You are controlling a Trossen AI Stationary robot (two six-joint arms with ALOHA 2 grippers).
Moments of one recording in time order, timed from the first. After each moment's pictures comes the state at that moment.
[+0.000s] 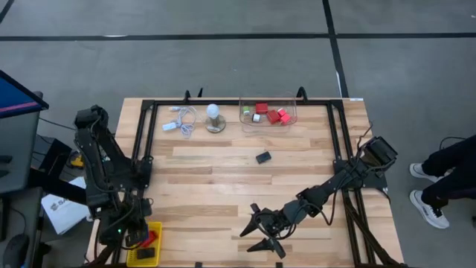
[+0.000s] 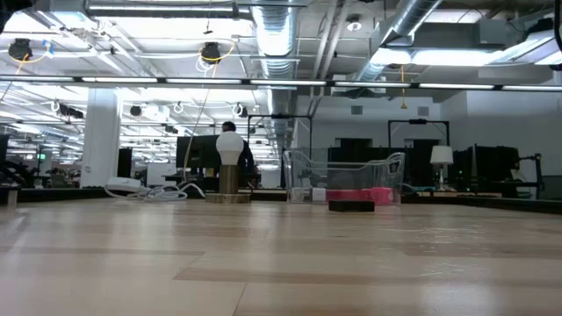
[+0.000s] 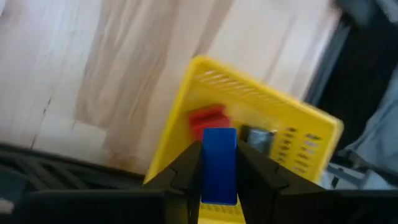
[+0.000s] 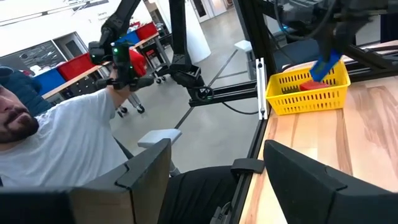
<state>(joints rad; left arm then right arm) -1.31 1.15 0.74 -0.80 -0.24 -1.71 0.59 1.77 0.96 0.71 0.05 0.44</state>
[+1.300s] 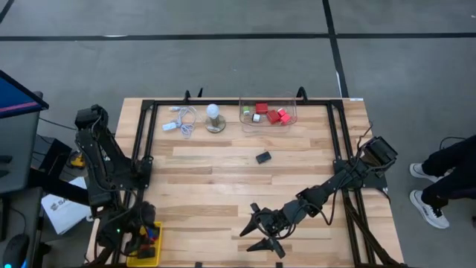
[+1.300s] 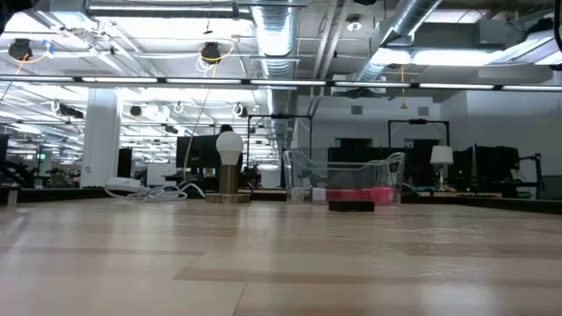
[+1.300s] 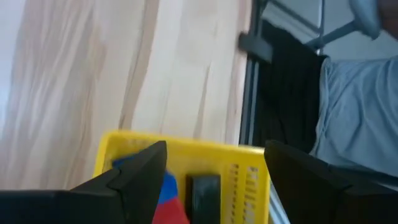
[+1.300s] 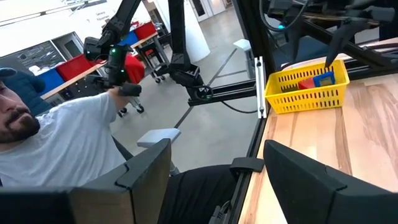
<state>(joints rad) -1.30 1.15 0.69 -0.52 -0.42 -1.44 0.59 1.77 0.96 0.71 0.05 0.44</state>
